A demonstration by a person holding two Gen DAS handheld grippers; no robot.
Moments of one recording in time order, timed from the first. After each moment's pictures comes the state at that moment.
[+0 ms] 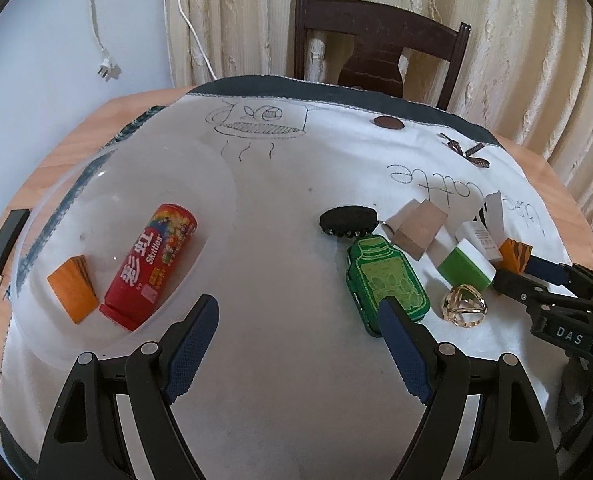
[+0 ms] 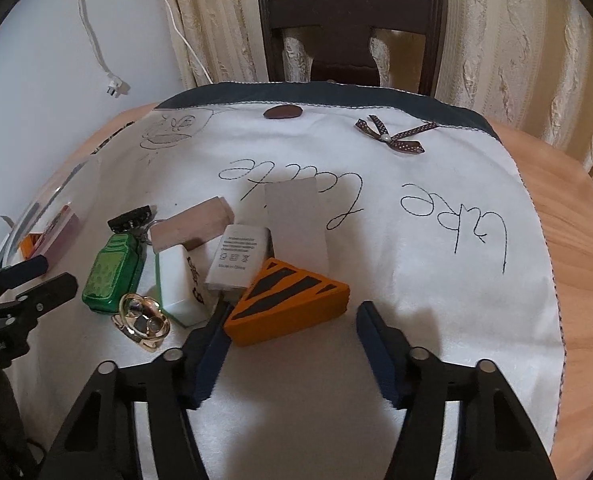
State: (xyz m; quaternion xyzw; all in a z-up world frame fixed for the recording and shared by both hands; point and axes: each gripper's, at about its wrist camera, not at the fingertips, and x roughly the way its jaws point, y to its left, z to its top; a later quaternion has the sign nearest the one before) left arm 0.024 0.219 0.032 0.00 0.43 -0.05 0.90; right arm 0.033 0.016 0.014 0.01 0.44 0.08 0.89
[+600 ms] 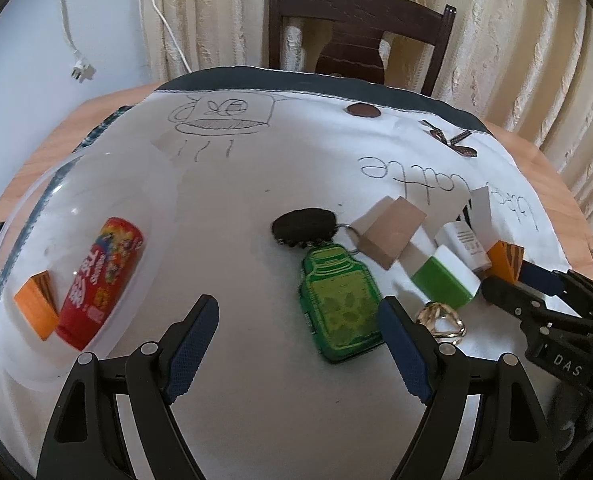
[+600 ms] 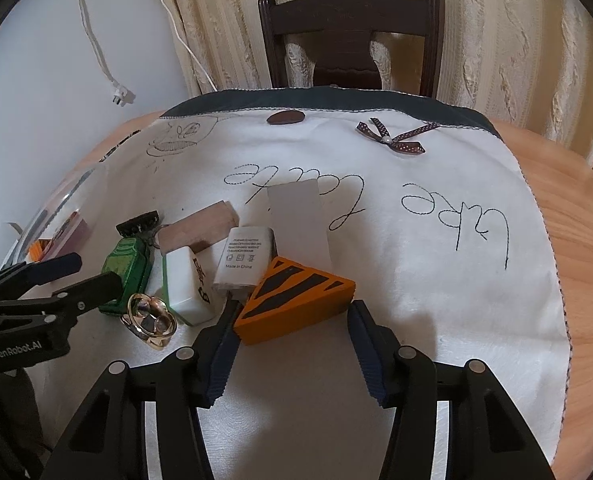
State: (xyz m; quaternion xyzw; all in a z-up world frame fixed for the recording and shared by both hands) left arm 0.044 0.189 0.026 0.00 0.45 -0.07 0.89; right arm 0.031 0.012 0.014 0.03 0.43 0.09 0.90
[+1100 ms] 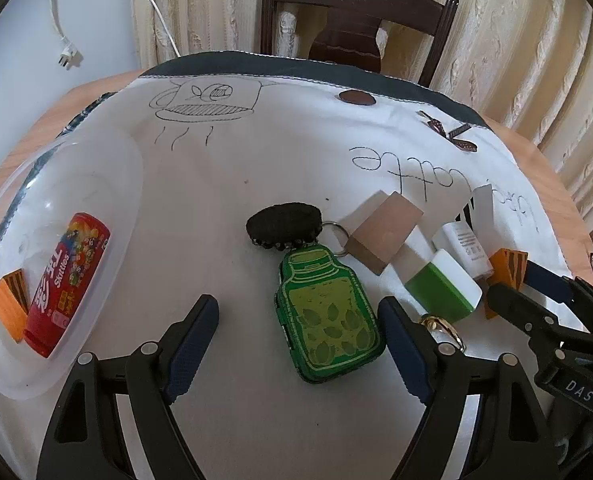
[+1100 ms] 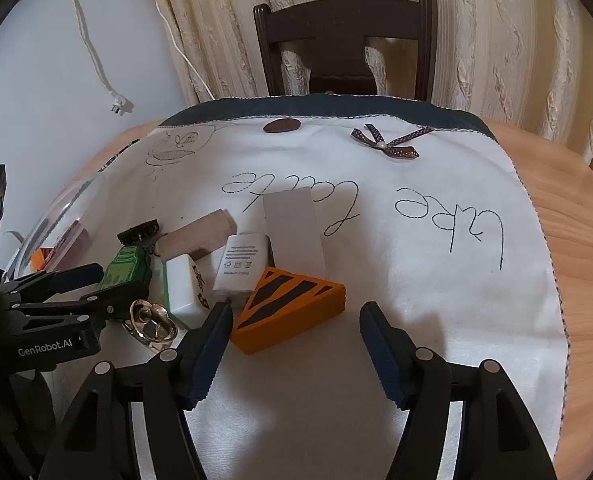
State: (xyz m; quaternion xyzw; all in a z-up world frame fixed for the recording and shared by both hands) left arm 0.058 0.182 0.013 -0.01 0.47 -0.08 0.88; right arm 0.030 0.010 0.016 0.04 0.42 0.09 0.90
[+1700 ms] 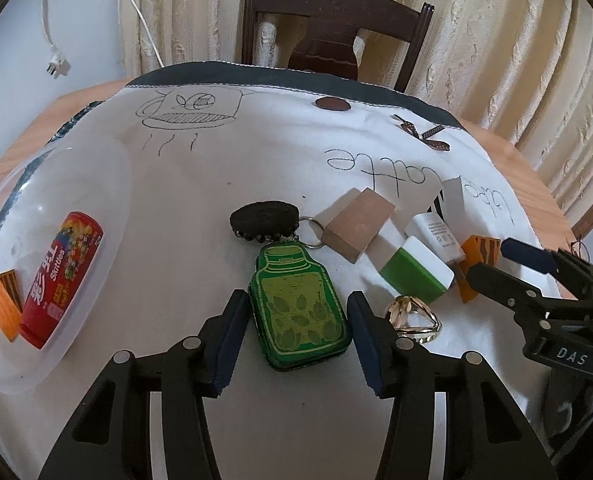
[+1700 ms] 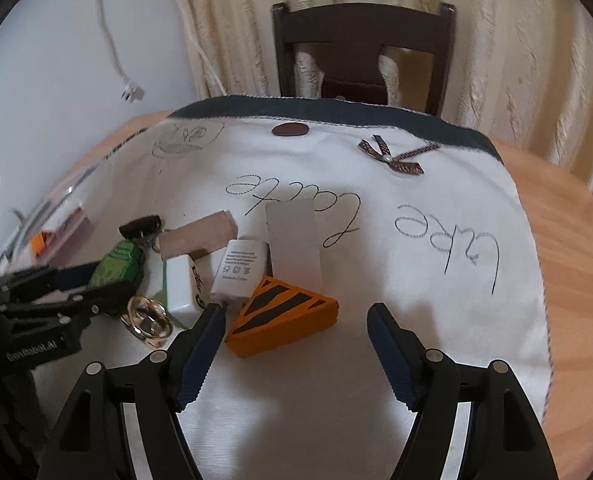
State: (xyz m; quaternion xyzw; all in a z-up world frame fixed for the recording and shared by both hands) left arm 0.042 0.182 0.016 -0.02 0.45 -0.12 0.88; right arm 0.037 0.009 0.023 -0.01 0.42 0.11 0.90
